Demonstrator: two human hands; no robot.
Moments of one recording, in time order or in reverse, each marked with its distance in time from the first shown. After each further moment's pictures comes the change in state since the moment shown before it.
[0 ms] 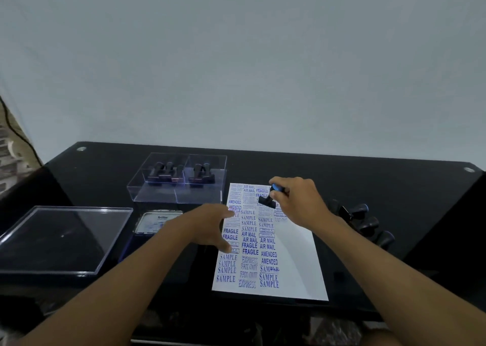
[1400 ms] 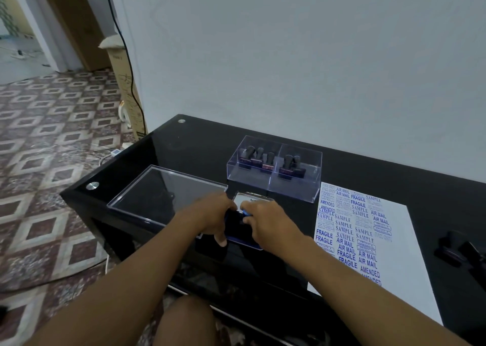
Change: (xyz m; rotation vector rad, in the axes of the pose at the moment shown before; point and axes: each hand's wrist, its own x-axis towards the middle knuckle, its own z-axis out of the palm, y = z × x) left_hand -0.093 -0.152 -0.001 0.045 0.066 -0.308; right_hand 0.014 -0.169 0.167 -0.007 -0.380 -0.377
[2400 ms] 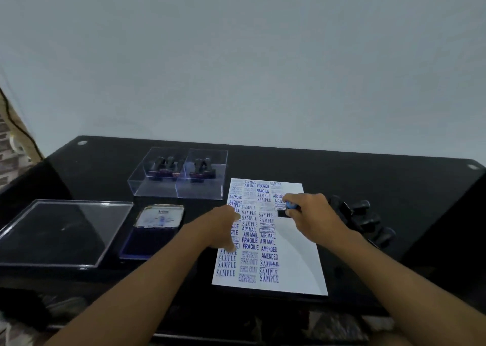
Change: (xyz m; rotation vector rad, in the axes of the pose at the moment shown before) left_hand 0.053 0.187 0.029 -0.049 -0.067 0.242; right_hand -0.168 0.162 -0.114 0.060 0.273 0.437
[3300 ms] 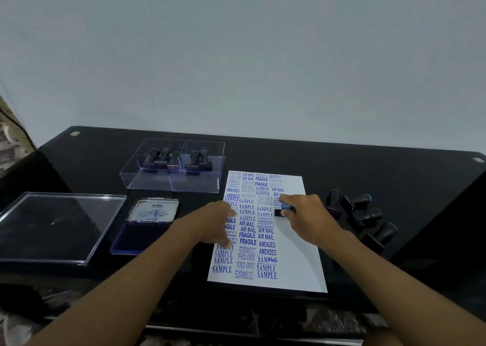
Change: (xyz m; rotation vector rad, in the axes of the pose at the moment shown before) left_hand 0.011 -0.009 0.006 -0.045 -0.017 -0.012; right_hand 0.005 0.022 0.024 0.026 -0.056 0.010
